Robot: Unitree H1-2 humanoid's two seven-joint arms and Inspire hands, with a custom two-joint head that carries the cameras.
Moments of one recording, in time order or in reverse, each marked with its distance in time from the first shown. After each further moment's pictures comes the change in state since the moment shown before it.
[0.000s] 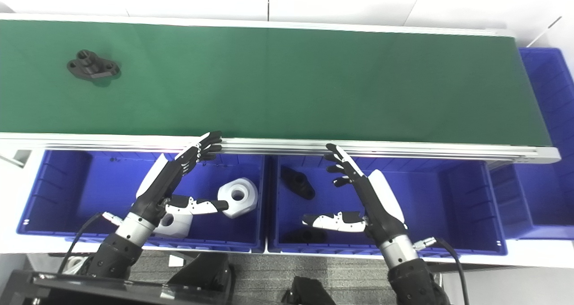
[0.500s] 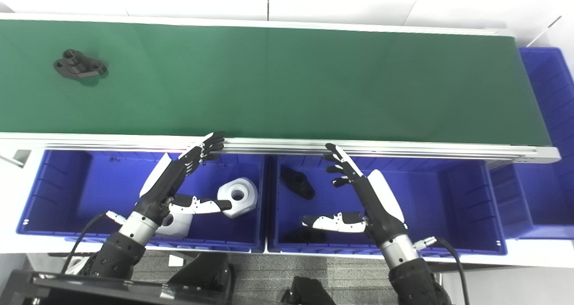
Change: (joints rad) left arm -0.003 -0.008 -0.009 -0.015 -0.008 0.037 -0.009; right arm -0.001 -0.008 -0.001 -0.009 0.009 0.001 0.019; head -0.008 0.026
